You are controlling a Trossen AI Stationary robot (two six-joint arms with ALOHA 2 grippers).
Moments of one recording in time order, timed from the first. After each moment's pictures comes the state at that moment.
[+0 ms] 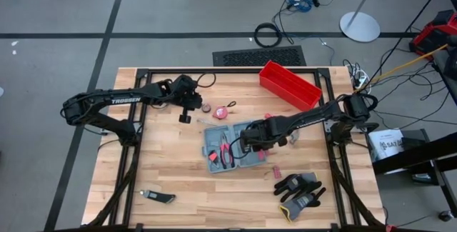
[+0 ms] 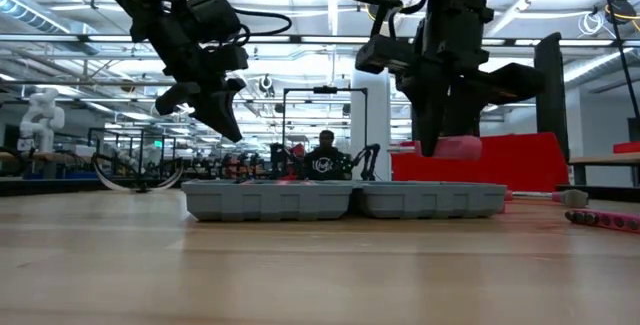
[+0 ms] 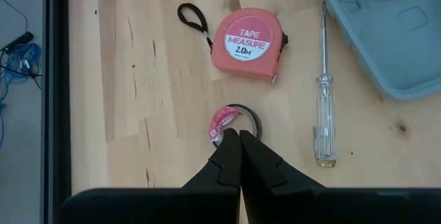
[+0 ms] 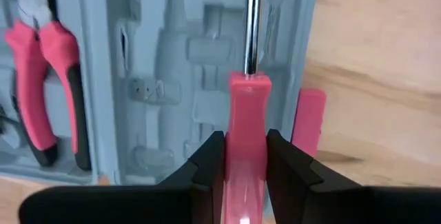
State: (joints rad) left arm 0.48 1.33 0.76 -0.35 0.13 0.74; right arm 0.14 1.79 1.26 -0.88 0.03 1.47
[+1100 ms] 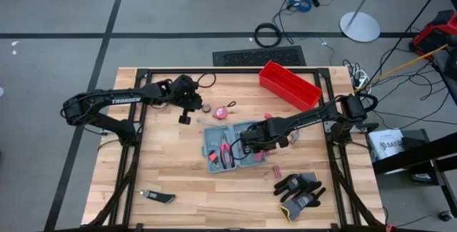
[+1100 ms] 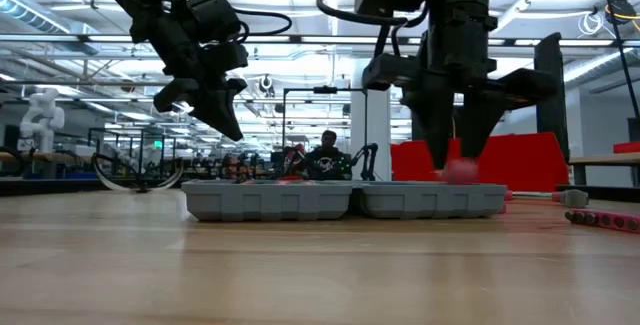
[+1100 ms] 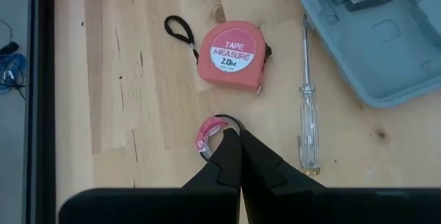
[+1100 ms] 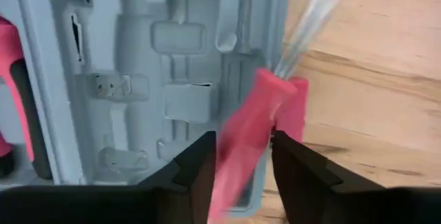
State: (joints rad) left arm 0.48 1.33 0.76 -0.35 0.18 0.74; right arm 0.14 1.82 1.26 -0.92 0.00 1.51
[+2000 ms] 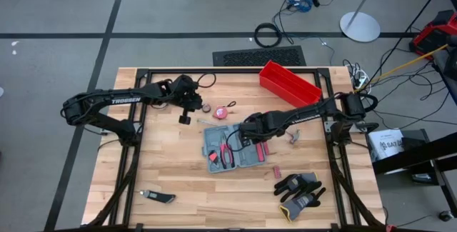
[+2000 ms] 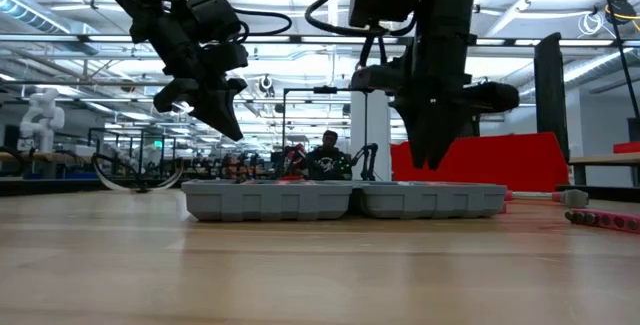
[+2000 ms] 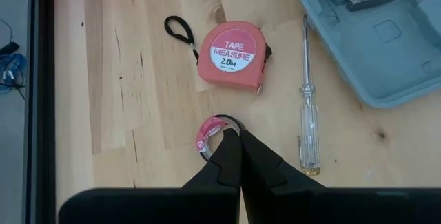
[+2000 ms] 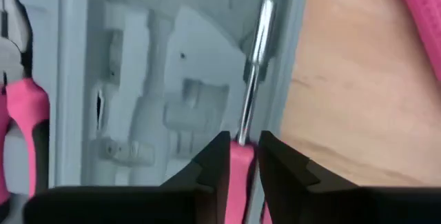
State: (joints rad) left arm 0.48 1.33 0.76 -0.35 0.18 0.74; right arm 0.07 1.82 1.26 -0.88 0.13 1.31
